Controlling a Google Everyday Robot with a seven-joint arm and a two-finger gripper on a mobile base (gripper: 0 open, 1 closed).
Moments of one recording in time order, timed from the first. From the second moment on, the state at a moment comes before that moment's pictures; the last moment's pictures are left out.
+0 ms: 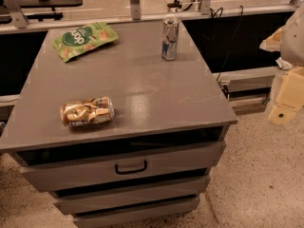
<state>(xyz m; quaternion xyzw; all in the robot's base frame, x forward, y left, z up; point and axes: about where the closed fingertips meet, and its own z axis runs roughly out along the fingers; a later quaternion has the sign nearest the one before) 0.438 -0.217 0.977 -0.60 0.78 -0.03 0.16</state>
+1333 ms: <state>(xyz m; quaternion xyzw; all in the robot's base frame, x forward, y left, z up) 0.478 -0.060 0.936 -0.66 0.72 0.06 0.20</state>
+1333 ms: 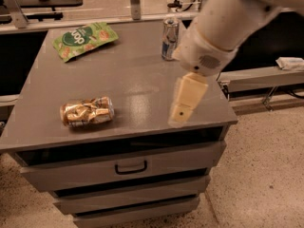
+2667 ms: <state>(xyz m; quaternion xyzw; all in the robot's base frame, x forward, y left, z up) 0.488 0.140 0.889 -0.71 0.65 0.12 0.24</state>
